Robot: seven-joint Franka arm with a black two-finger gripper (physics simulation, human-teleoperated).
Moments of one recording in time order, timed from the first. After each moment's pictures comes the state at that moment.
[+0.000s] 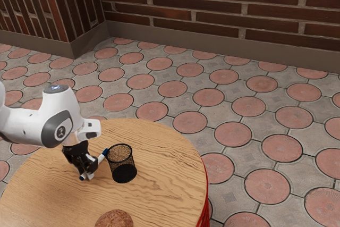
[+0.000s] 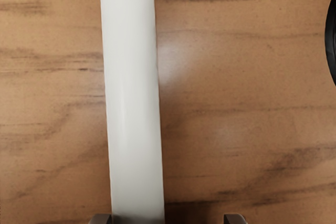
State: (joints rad) arm -0.10 0.04 0.25 -2.56 -0.05 2.55 0.23
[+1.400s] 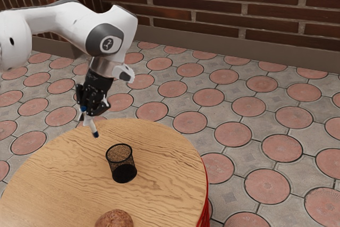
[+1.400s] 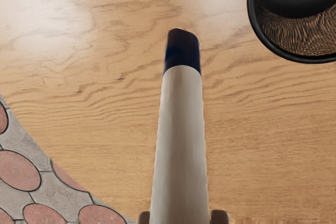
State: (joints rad) arm -0.31 0.14 0.22 -1.77 0.25 1.39 0.07
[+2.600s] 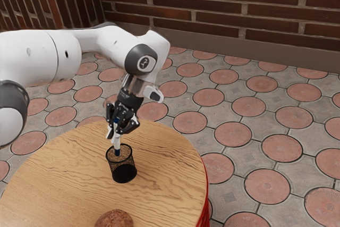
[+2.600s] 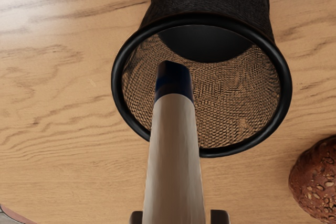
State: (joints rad) arm -0.28 0.43 0.13 -1.58 0.15 1.34 0.07
